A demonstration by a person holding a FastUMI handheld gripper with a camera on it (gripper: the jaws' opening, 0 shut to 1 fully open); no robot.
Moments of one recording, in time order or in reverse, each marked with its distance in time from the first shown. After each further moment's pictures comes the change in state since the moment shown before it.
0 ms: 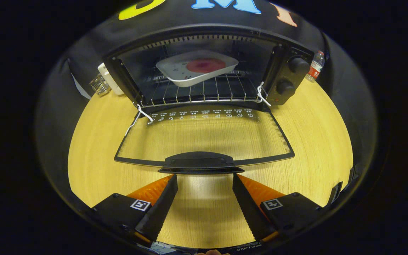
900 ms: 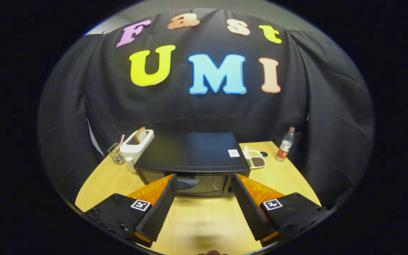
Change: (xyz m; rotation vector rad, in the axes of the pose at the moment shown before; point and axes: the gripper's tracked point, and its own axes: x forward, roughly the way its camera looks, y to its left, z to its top) arm -0.218 -0.064 0.130 -0.046 -0.691 -0.072
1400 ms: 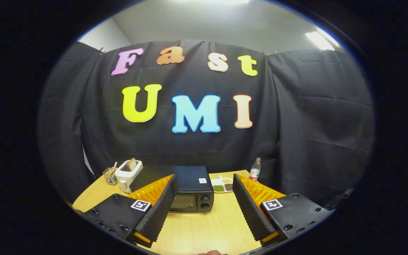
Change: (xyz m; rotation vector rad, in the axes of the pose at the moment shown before) arm -0.111 -0.040 0.054 -0.008 -0.277 -0.111
